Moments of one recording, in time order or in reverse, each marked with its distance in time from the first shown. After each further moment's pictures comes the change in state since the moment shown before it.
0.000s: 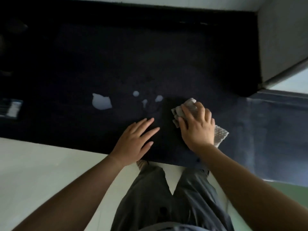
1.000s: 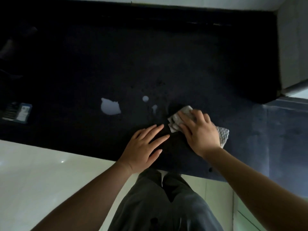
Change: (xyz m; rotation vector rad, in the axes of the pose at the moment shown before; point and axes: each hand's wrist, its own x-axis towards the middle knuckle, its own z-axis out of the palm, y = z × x) left_hand 0.000 -0.010 0.003 0.007 -0.009 0.030; right_hand 0.018 -0.012 0.004 0.093 0.000 -0.266
